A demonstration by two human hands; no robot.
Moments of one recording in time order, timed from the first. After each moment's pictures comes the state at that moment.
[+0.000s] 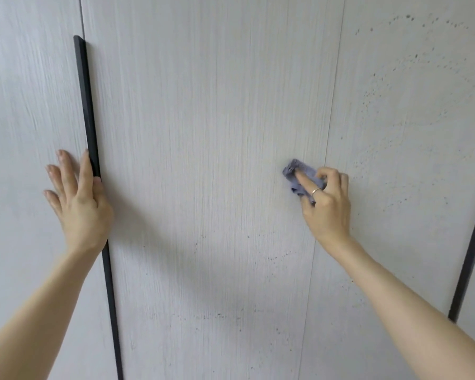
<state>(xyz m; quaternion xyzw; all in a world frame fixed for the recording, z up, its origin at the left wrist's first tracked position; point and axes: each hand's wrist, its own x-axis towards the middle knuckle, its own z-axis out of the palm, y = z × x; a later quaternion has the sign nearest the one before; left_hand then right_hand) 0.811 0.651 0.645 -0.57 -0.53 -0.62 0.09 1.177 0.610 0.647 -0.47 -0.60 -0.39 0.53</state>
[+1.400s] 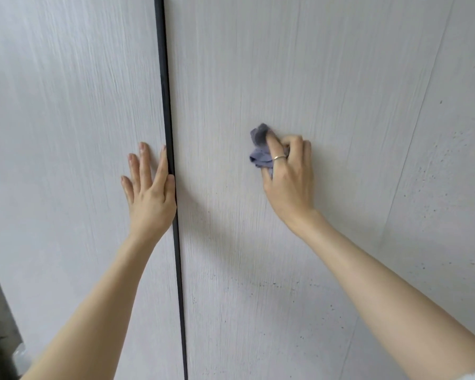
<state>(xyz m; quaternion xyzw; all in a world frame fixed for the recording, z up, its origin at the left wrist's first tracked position) 0.785 0.646 0.596 -0.64 -0.56 -0.52 0.10 1.005 0.629 0.646 -0.43 -0.65 -0.35 0.53</state>
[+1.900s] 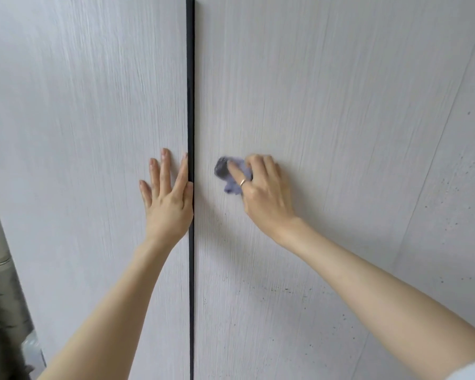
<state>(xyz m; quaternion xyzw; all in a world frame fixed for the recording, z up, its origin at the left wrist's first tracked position) 0.778 0.647 0.586 -0.65 -0.57 -0.49 0.11 0.958 0.636 0.632 -0.33 -0.72 -0.45 0.41</state>
